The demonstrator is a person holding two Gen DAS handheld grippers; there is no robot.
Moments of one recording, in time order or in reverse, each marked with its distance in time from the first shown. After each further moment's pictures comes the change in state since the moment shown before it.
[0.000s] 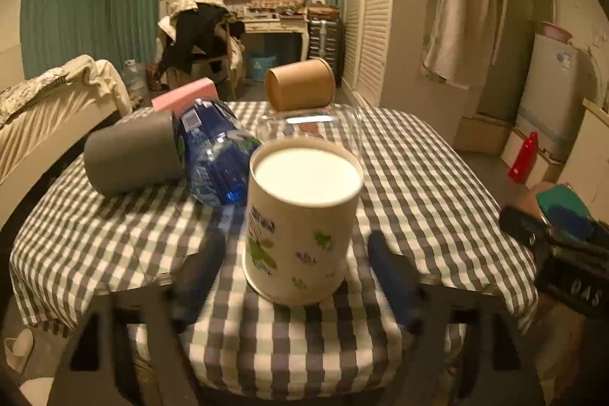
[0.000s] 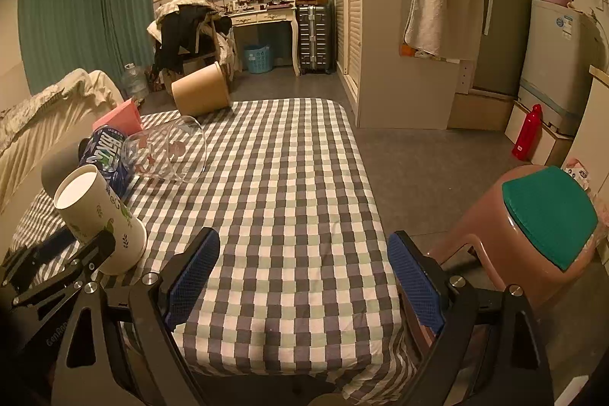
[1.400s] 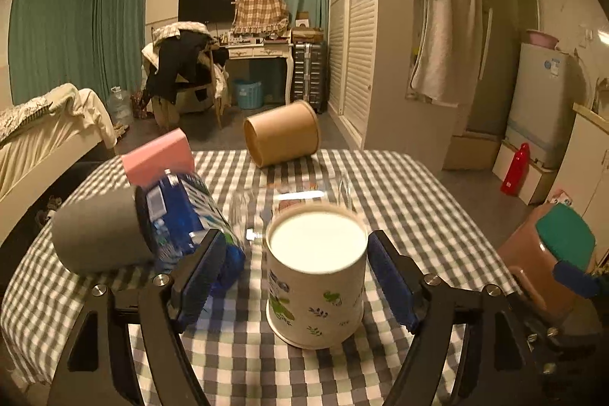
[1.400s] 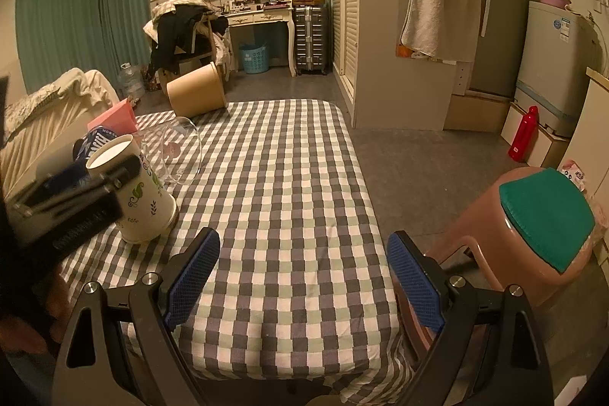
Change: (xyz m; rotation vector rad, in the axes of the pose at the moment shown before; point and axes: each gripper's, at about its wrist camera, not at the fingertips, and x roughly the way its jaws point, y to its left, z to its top) left arm 0.021 -0.005 0.050 0.043 -0.091 -0.061; right arm 0.001 0.002 0.001 0.001 -0.007 -0.019
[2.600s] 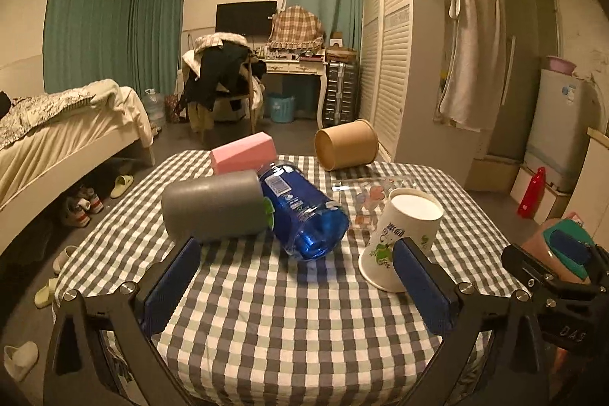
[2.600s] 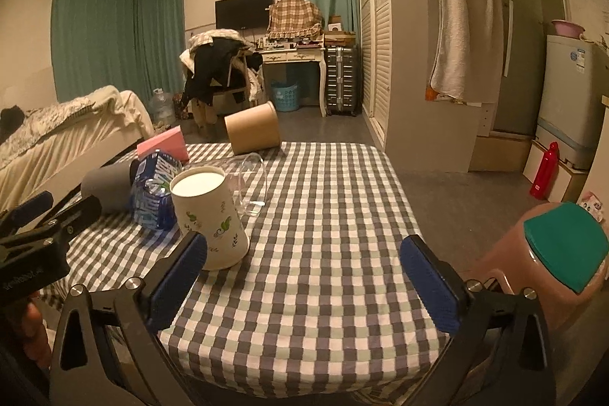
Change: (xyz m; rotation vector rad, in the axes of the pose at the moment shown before) left arm -0.066 0.072 -0.030 -0.070 -0.059 0.092; right arm -0.026 0.050 -0.004 -0.063 -0.157 0.092
